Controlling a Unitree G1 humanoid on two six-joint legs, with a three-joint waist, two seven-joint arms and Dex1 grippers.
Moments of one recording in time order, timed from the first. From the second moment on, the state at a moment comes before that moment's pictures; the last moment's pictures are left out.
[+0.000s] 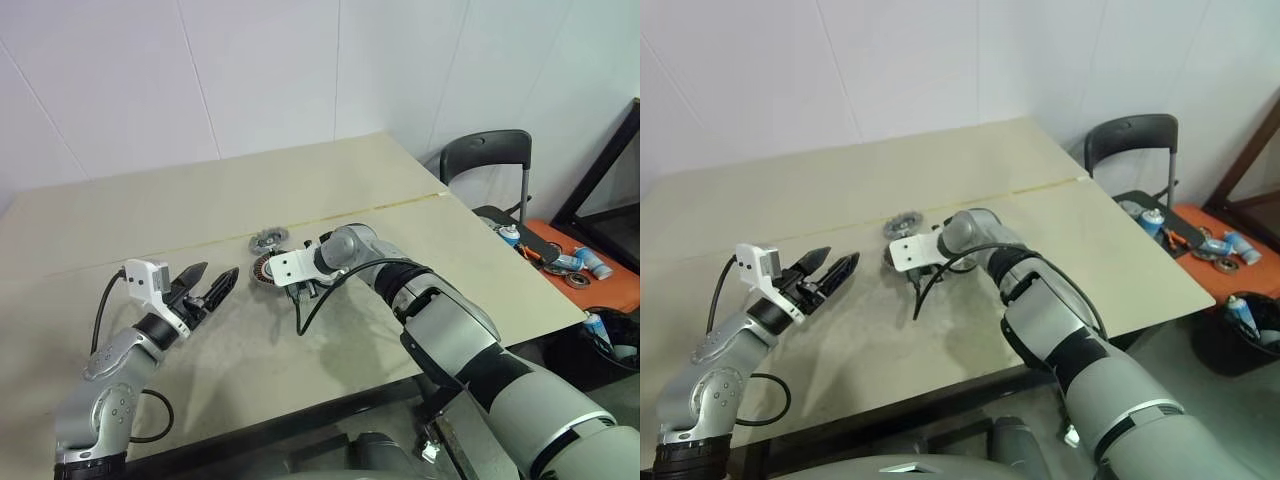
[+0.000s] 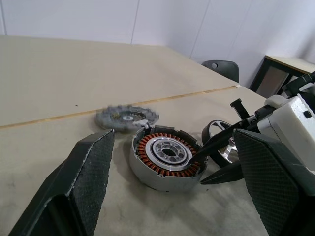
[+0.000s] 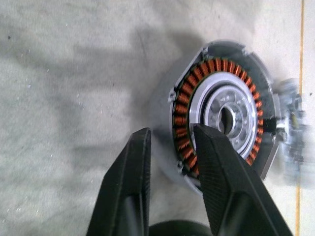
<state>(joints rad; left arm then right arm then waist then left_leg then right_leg) 0.06 0.38 0.29 -0.33 -0.66 0.49 -0.48 -1.19 -0.01 0.53 1.31 -0.51 -0.36 0.91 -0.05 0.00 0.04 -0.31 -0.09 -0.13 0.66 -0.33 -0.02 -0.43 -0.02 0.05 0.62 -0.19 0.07</state>
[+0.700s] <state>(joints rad) 0.06 0.38 0.29 -0.31 -0.66 0.49 -0.50 -1.18 -0.01 0.51 1.31 -0.50 -0.35 0.92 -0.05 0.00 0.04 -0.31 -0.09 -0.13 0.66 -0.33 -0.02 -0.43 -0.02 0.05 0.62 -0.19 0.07</state>
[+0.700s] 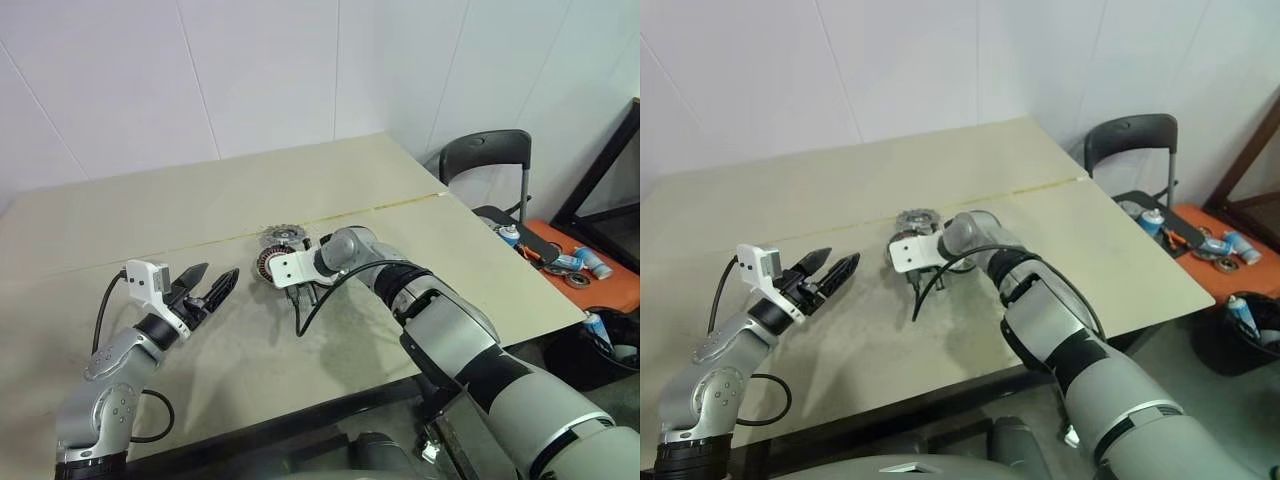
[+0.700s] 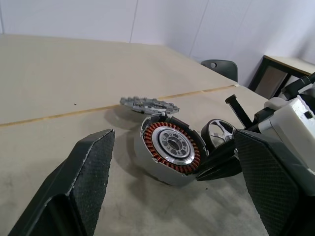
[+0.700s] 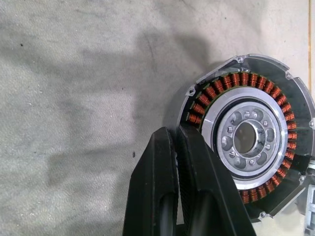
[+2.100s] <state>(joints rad) -0.04 0.38 0.25 -0.20 -0.64 0.46 -0.54 -0.86 -0.28 0.59 0.38 -0.23 0.30 1.58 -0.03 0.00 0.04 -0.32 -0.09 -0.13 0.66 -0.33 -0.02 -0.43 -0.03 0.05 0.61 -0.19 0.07</state>
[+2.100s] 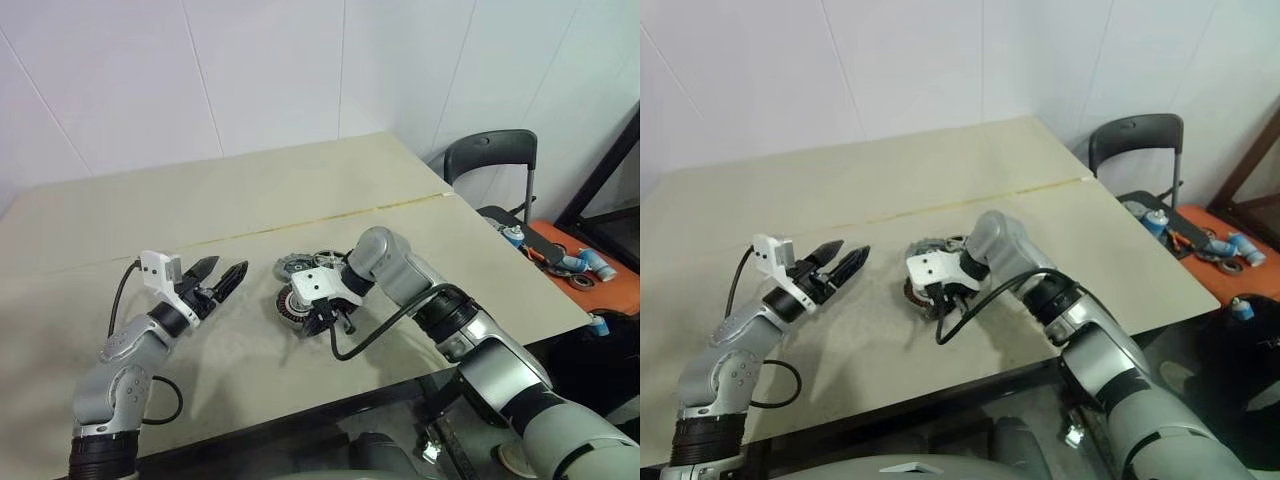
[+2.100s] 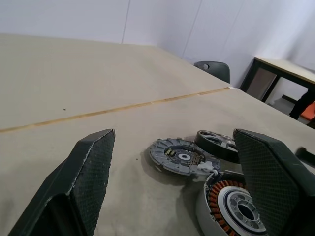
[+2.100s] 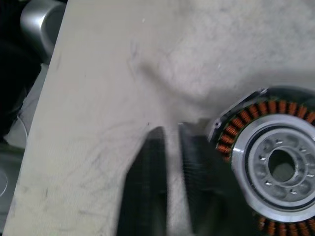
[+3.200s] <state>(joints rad) -0.21 0.47 0.21 -0.05 -0.62 0.49 -0.65 -0.44 -0.37 -0.03 0.17 0.13 0.65 0.64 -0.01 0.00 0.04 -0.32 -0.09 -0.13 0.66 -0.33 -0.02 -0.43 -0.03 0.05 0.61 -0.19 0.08</state>
